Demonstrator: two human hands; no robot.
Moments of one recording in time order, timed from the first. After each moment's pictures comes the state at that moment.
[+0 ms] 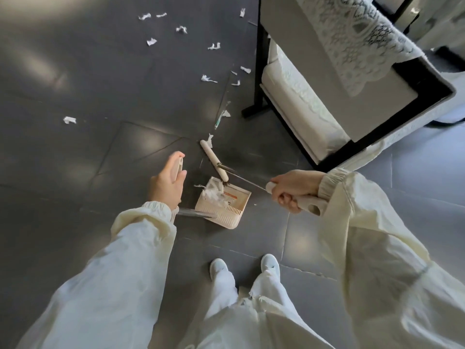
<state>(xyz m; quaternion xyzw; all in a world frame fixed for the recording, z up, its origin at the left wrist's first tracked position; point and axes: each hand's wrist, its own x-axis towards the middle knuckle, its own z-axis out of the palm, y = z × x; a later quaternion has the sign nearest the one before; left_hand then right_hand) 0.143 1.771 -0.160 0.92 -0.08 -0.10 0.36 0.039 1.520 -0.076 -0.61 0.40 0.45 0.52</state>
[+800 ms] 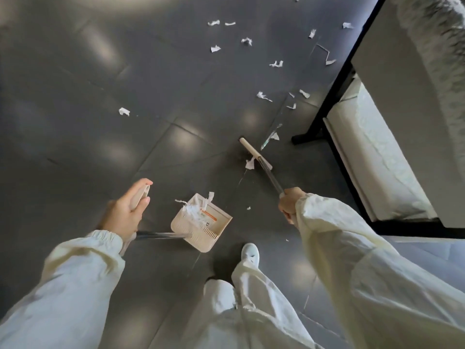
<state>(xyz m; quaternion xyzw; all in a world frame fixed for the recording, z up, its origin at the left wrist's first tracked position) 0.259 1.959 -0.154 0.94 0.03 -0.10 0.31 0.223 1.577 -0.191 -0.79 0.31 0.36 0.39</state>
